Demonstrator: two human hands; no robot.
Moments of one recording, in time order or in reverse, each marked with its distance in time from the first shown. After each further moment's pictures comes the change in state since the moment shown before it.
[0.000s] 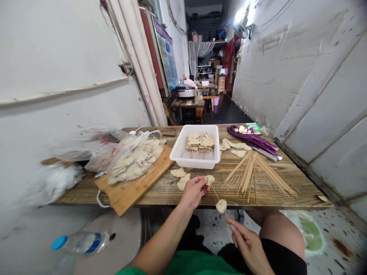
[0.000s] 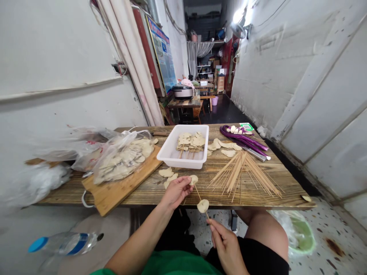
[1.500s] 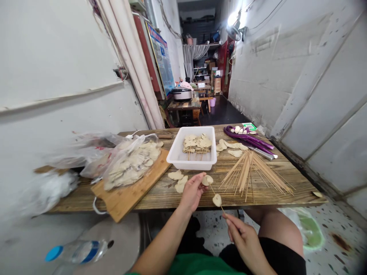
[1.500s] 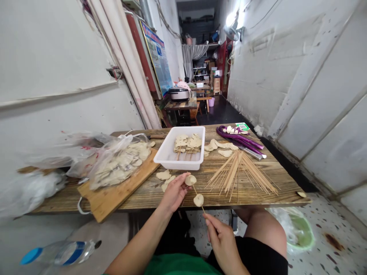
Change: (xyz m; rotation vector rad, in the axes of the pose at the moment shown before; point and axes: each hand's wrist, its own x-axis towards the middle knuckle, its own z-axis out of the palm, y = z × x) left_hand -0.002 -0.005 0.007 -0.006 -0.055 0.150; right_hand 0.010 -0.014 0.003 -0.053 0.027 -0.086
